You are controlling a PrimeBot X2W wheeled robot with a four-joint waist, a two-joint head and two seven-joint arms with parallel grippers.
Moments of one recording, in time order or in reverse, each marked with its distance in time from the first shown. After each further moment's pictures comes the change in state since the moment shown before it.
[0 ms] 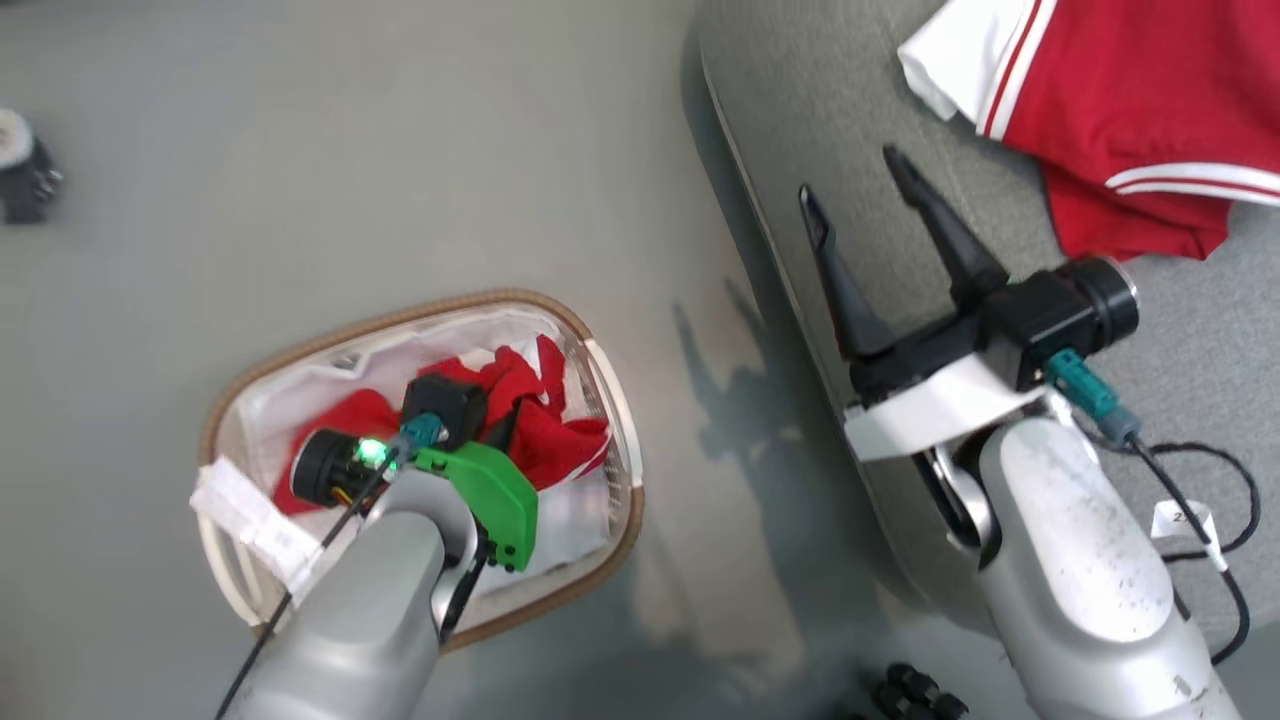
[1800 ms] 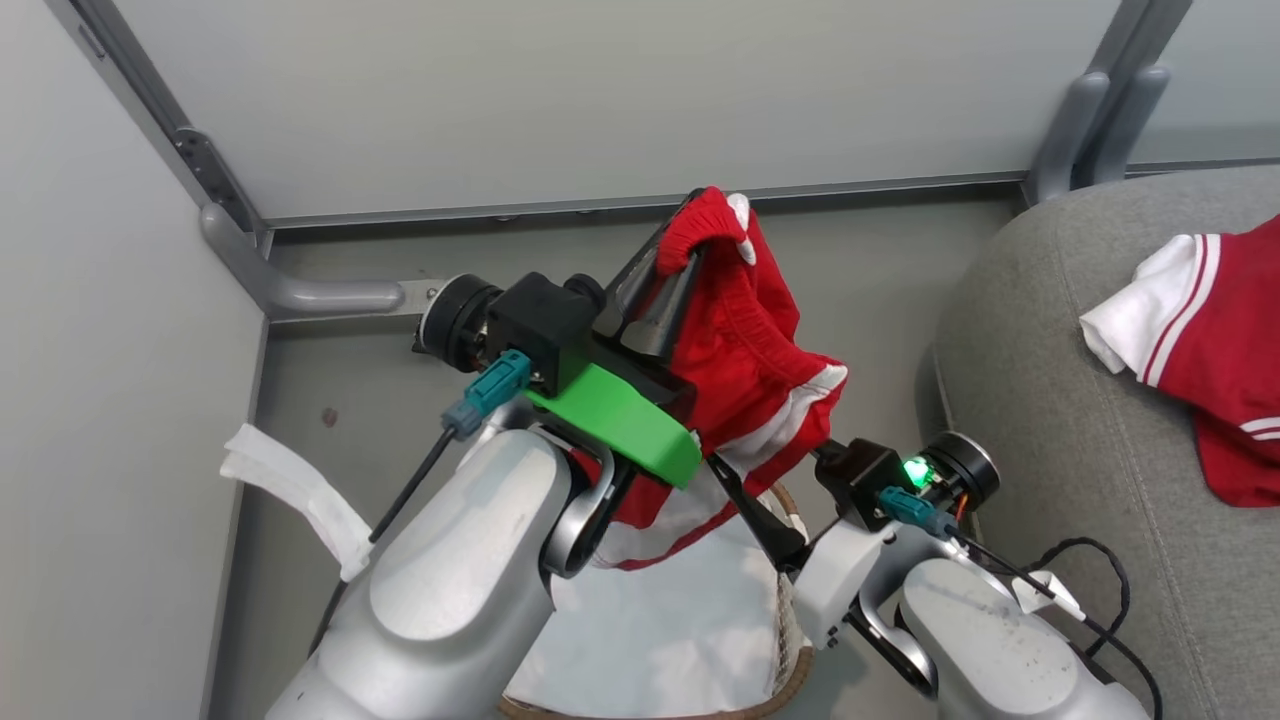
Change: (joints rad) left arm 0.025 -0.049 0.047 -0.638 0.033 0.026 0.000; right arm 0.041 -0.079 0.375 0.380 0.129 0.000 0.000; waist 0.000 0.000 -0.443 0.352
